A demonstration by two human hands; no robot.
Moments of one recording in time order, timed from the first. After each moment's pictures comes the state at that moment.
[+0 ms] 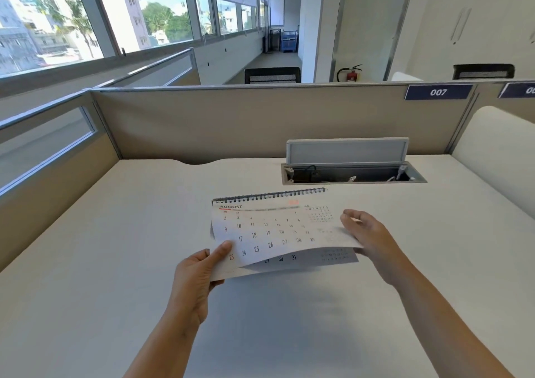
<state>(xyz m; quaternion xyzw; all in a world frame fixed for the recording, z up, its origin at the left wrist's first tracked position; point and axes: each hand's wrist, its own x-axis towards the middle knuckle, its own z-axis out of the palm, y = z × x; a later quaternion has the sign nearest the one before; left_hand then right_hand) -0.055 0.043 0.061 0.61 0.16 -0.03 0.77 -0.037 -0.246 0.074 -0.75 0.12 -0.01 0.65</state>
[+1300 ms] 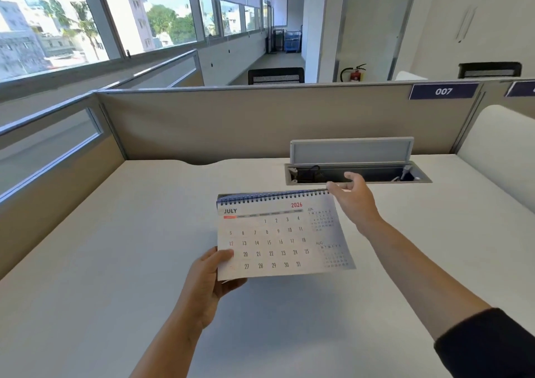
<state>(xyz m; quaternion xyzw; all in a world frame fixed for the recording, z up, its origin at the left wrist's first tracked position) -0.058 0.042 0.060 0.60 0.12 -0.09 0.79 0.038 -0.229 0.089 -0.83 0.15 -0.13 0.53</state>
